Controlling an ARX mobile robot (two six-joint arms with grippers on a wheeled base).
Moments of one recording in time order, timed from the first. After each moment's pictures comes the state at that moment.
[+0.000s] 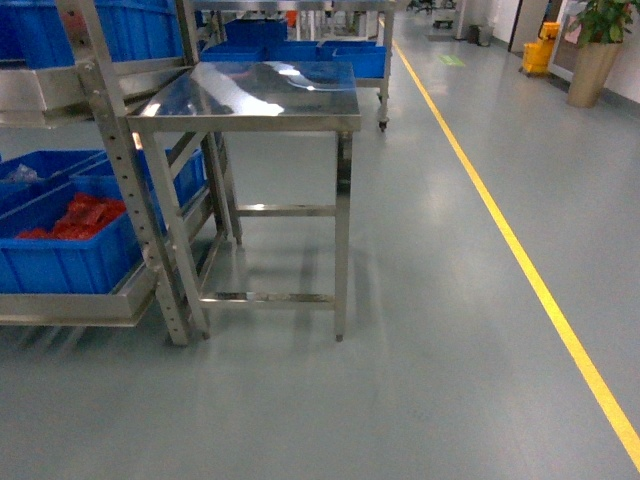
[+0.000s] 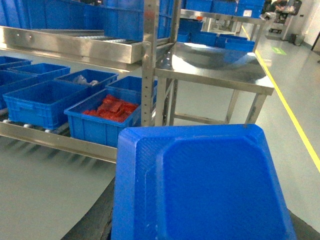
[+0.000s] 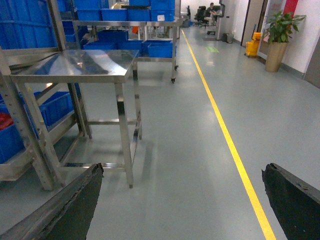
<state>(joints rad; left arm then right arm) -0.21 0.20 0.23 -0.10 -0.43 -0.11 0.00 0.01 0.01 -0.01 0.00 0.00</state>
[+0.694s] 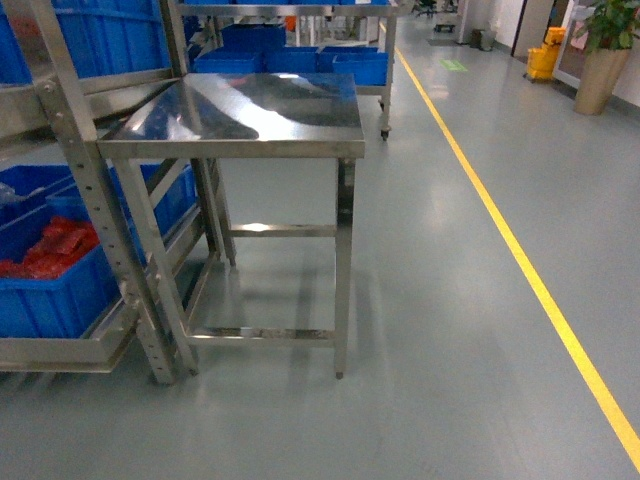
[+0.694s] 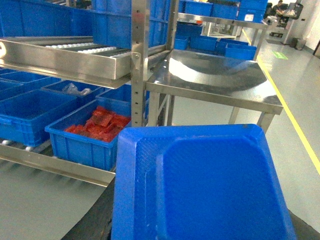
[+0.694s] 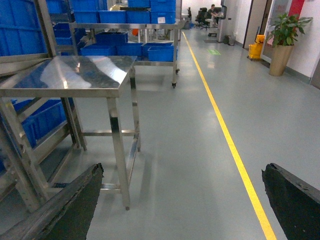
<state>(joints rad) -0.21 0.20 0.23 -0.10 -0.43 -0.11 0.00 0.01 0.01 0.00 0.00 0.00</state>
